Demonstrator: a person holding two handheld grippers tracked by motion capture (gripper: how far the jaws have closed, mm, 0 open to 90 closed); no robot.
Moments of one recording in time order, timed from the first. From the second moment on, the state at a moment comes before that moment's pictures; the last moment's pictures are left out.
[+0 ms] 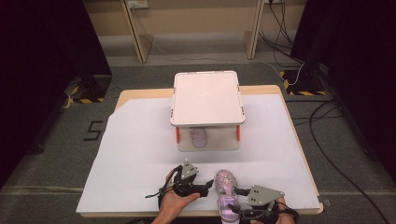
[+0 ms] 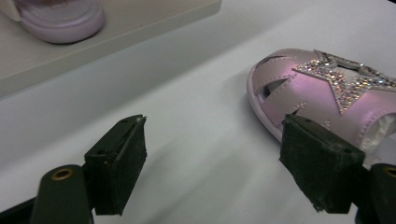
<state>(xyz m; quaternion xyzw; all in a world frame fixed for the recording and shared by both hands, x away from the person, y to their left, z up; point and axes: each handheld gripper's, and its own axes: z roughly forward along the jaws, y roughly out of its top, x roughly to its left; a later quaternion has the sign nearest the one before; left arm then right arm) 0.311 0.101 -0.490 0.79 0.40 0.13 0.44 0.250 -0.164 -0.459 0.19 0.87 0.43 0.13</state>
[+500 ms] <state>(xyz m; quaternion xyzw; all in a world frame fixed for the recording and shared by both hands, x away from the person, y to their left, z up) 0.288 0.149 -0.477 0.79 0.40 0.14 0.44 0.250 -0.156 -0.458 0.19 0.87 0.43 0.15</state>
